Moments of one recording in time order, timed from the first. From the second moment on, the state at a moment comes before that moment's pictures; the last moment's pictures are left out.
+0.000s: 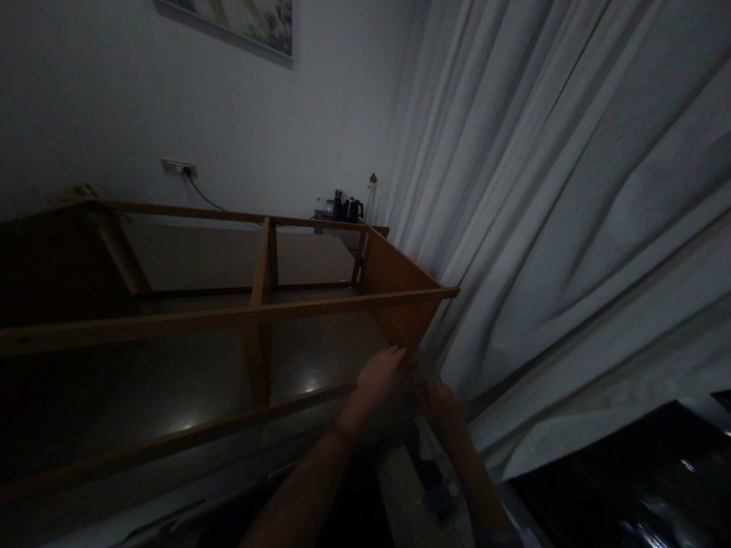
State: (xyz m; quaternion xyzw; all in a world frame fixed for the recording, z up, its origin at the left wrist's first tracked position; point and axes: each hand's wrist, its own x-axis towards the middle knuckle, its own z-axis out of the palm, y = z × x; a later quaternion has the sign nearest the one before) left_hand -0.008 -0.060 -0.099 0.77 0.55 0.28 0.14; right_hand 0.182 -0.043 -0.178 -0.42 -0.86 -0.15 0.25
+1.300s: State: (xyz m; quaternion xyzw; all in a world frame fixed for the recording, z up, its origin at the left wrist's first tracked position) left_hand -0.007 -0.060 -0.096 0.78 0.56 0.26 0.12; right_hand 0.154 -0.054 -0.206 -0.53 -0.71 -0.06 0.46
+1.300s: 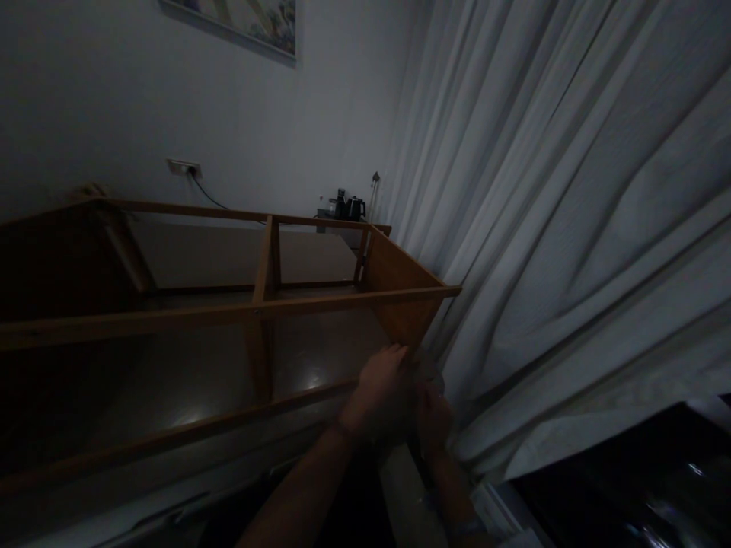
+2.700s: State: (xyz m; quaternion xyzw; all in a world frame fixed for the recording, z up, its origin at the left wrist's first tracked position) left_hand -0.009 -0.056 -0.105 0.78 0.54 0.30 0.11; right_hand 0.186 -0.067 -0.171 -0.45 -0.79 -0.29 0.29
